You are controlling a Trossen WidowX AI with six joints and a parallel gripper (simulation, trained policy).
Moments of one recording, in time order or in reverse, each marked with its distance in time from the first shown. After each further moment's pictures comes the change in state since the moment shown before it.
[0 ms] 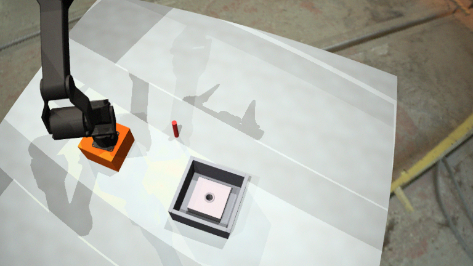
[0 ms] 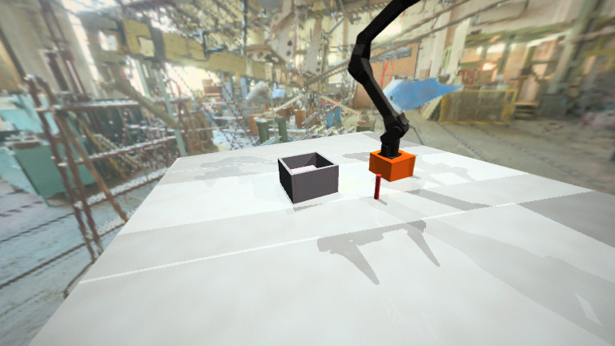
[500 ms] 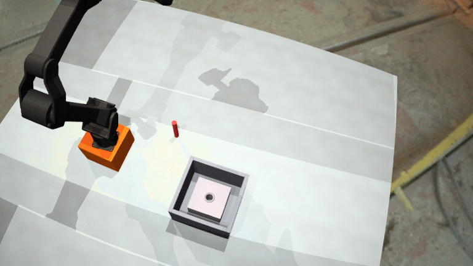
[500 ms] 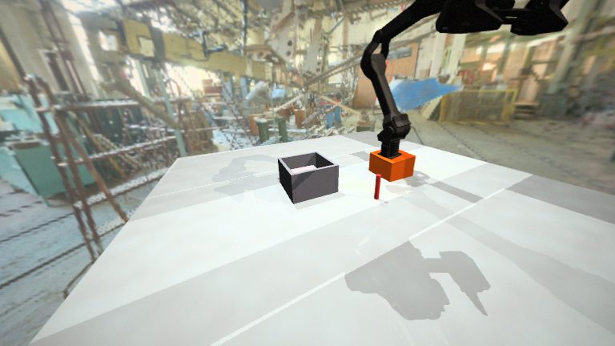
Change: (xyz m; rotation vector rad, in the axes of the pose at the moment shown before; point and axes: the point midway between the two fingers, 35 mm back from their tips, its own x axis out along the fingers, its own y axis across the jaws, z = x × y) arm 0.058 -0.031 -0.150 0.188 0.457 -0.201
